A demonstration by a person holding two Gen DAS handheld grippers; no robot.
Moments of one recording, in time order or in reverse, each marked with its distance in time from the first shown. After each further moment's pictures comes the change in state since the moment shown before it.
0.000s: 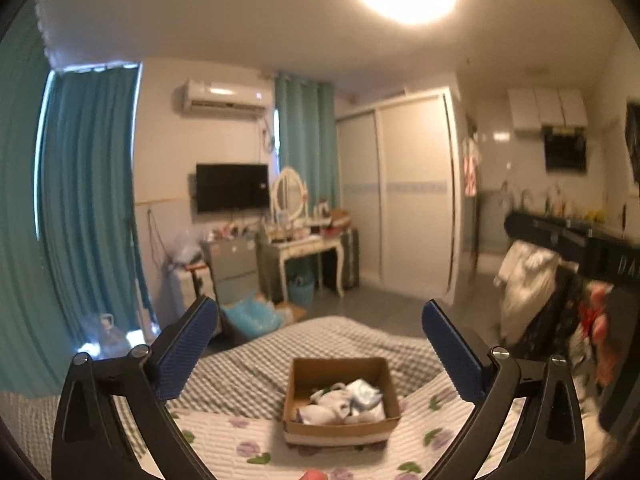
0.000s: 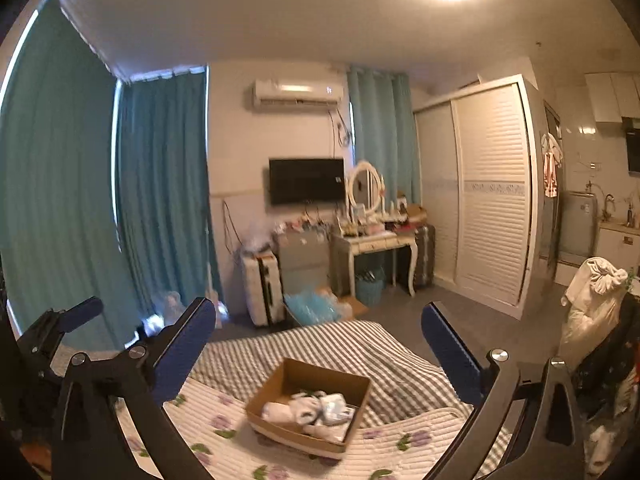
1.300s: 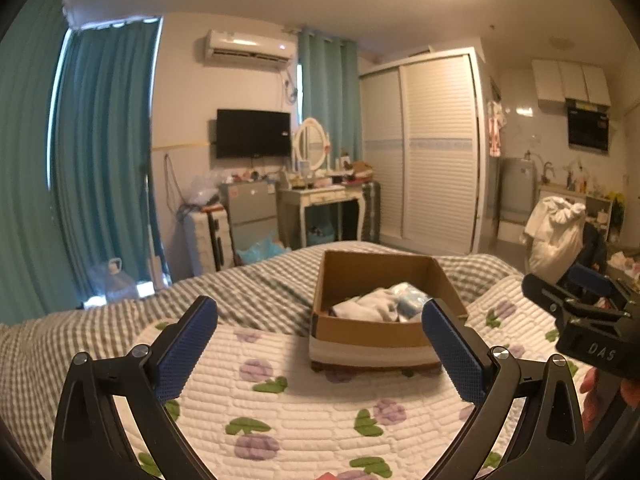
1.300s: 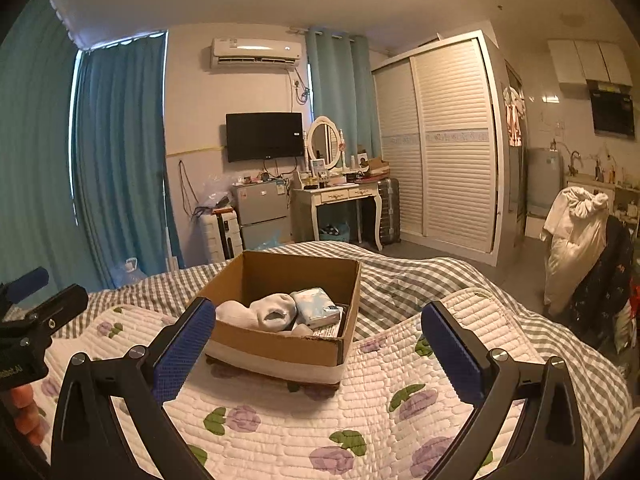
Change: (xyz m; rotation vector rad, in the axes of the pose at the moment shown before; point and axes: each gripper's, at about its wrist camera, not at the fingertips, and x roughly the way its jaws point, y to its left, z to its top) left arm 0.068 0.040 -0.199 -0.012 0.135 0.071; right arm 0.093 0.004 -0.249 0.048 0.100 -0.169
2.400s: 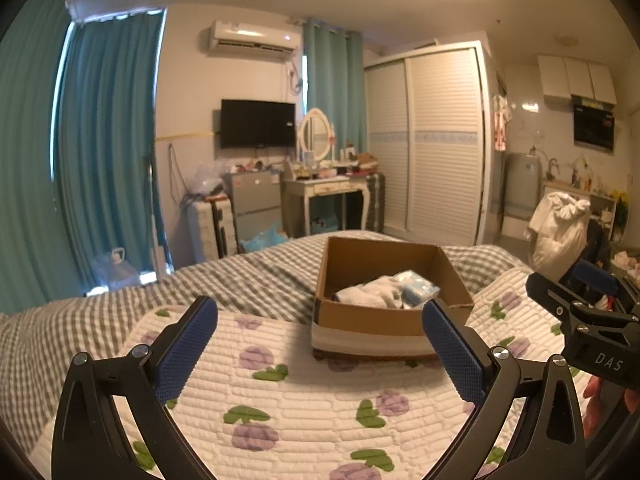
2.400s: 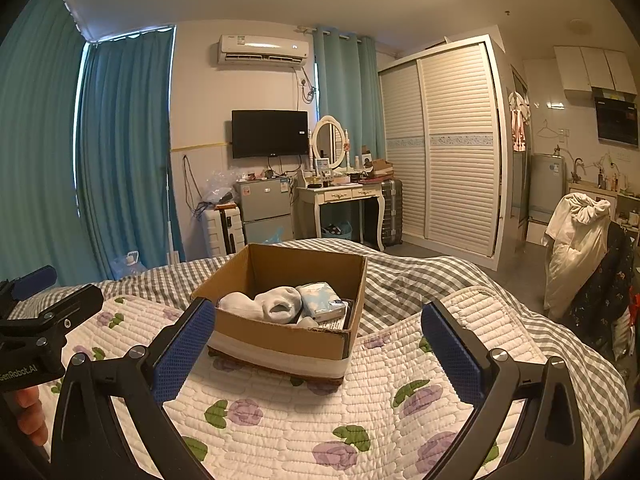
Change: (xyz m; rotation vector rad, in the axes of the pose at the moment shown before) left arm 0.003 0.005 -0.009 -0.011 0.033 0.012; right arm 0.000 0.011 -0.012 -0.025 -0.003 0.004
